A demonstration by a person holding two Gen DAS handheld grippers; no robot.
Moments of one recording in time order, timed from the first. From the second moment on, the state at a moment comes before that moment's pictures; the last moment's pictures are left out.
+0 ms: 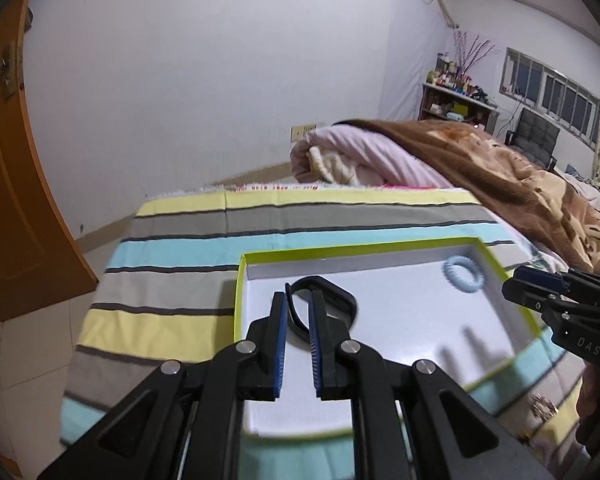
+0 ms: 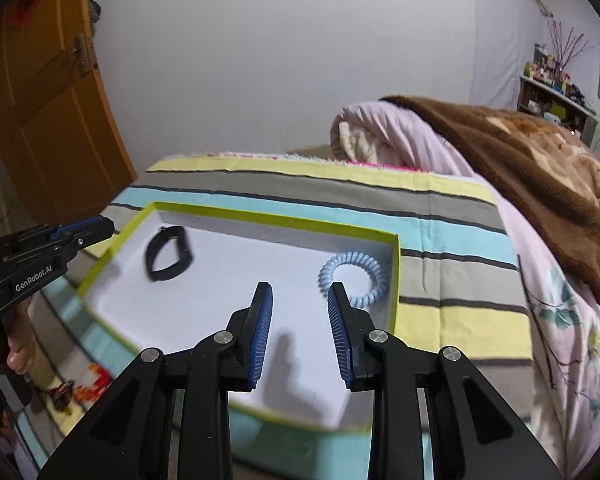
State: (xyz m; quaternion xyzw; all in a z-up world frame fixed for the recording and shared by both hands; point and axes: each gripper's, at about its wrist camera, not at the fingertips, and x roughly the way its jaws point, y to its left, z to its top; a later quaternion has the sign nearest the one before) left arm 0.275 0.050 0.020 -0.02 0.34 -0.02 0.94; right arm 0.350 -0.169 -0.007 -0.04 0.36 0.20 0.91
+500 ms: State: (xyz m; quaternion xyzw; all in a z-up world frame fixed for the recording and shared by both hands) left arm 0.164 0.038 0.042 -0.03 0.30 -0.04 0.95; right arm 0.229 -0.192 0.027 -0.03 0.30 0.21 0.93
